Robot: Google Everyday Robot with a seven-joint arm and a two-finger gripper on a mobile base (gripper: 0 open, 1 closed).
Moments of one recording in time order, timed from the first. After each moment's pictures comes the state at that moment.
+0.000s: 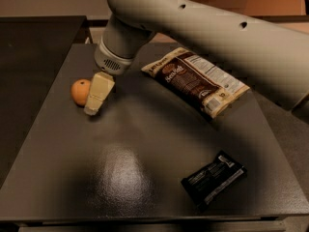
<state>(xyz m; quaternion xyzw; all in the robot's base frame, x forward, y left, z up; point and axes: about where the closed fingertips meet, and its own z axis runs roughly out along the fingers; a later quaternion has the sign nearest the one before) 0.564 0.138 0.877 -0.65 0.70 0.13 0.25</state>
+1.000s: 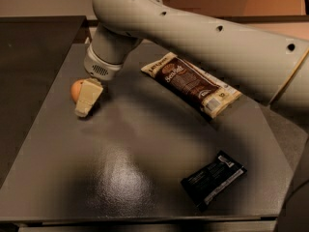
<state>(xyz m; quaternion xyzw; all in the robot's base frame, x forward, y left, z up) 0.561 0.169 0.857 -0.64 0.71 0.15 0.23</state>
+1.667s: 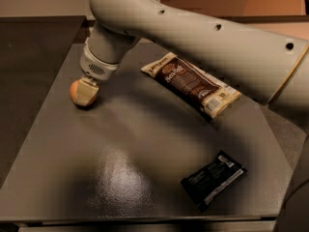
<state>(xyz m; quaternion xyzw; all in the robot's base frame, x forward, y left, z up) 0.556 0.177 0.862 -0.65 0.71 0.16 0.23</state>
